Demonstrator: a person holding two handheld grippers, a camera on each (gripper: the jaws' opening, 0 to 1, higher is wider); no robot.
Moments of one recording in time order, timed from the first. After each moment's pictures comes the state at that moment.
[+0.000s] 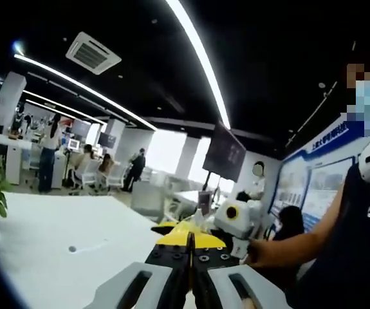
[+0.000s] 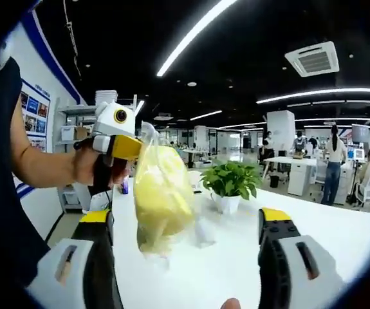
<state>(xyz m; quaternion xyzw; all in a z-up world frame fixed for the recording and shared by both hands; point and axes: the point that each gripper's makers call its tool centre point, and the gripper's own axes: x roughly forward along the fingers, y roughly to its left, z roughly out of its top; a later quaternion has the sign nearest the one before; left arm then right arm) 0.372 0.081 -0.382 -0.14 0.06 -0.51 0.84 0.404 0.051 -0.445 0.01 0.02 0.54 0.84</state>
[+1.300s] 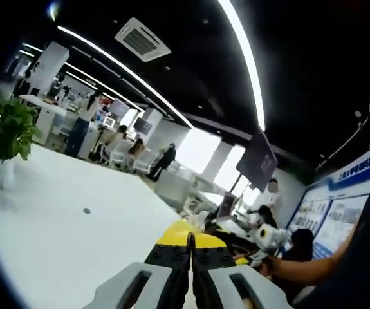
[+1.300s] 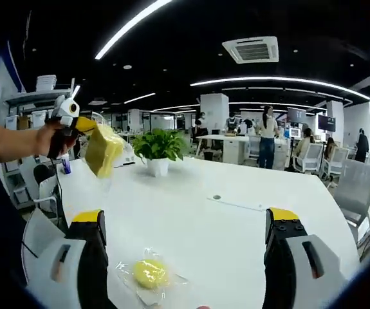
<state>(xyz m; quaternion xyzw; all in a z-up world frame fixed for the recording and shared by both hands) 0.387 0.108 -0.461 -0.24 0.13 -0.41 0.87 0.399 -0.113 -0.556 -0.03 0.09 0.35 0.93</state>
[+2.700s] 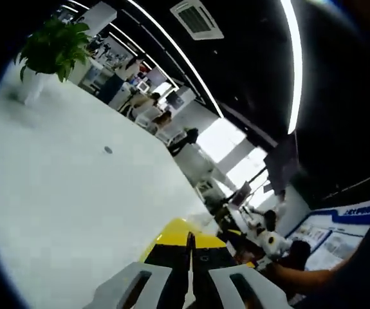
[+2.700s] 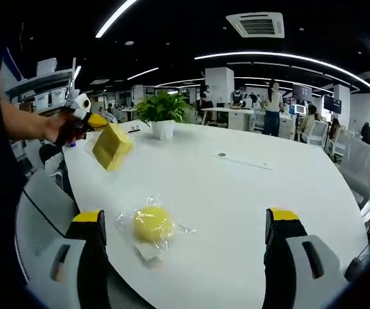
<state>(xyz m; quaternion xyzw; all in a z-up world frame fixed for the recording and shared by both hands) 0.389 0.119 -0.603 -0.34 0.25 -0.36 0.83 0.367 -0.136 -0.652 -0.05 0.17 0.37 0.91</state>
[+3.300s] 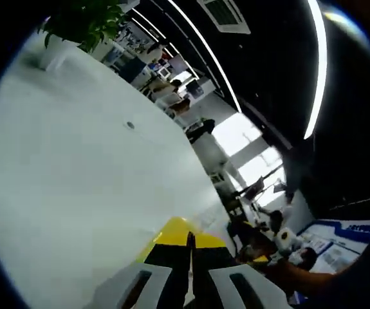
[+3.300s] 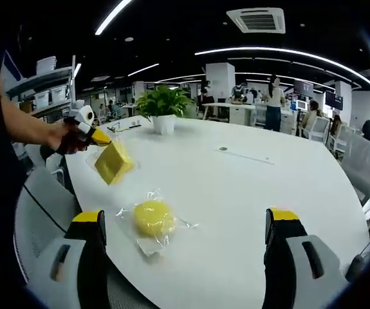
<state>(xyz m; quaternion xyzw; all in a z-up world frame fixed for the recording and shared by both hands) 0.389 0.129 -0.662 -0.37 0.32 -0.32 0.81 0.366 -0.135 -0.665 -0.05 0.19 0.37 0.91</state>
